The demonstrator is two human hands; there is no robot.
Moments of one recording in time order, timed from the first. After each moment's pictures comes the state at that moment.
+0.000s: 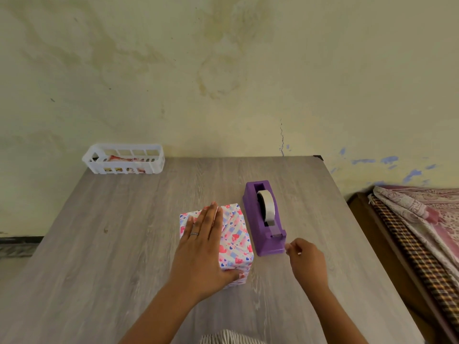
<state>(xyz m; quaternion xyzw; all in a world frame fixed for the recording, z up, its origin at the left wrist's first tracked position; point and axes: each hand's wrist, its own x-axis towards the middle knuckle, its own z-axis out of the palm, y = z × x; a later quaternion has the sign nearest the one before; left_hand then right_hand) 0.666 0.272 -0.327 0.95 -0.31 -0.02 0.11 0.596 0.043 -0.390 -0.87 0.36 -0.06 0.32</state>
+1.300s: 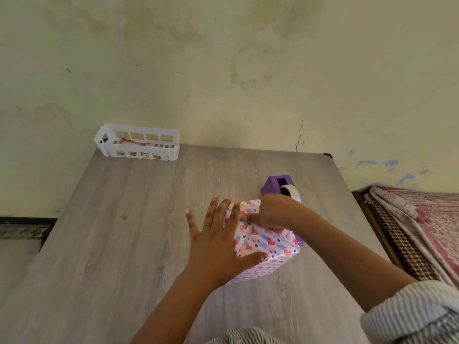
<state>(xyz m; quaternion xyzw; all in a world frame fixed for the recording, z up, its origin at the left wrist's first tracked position) 0.689 0.325 -0.339 0.94 -0.30 0.00 0.17 0.705 0.175 -0.256 -0.95 0.17 0.24 0.10</state>
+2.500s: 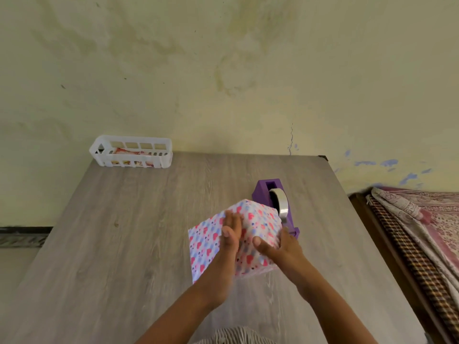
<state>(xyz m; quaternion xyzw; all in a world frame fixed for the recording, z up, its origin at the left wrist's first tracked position) 0.650 0.303 -0.336 0.67 -0.14 -0.29 0.67 0.606 0.130 -0.319 -0.78 0.25 0.06 0.56</state>
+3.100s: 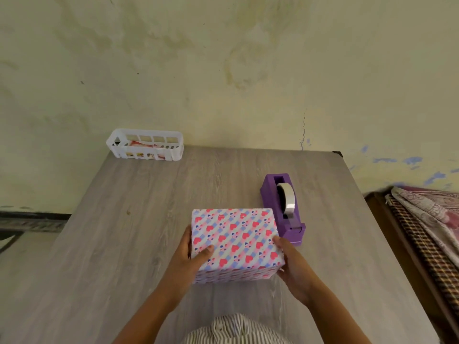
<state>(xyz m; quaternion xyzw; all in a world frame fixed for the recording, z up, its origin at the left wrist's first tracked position) 0.651 0.343 -0.362 0.70 0.01 -0.23 0.67 0.593 0.121 -0.359 -0.54 0.31 0.10 0.78</state>
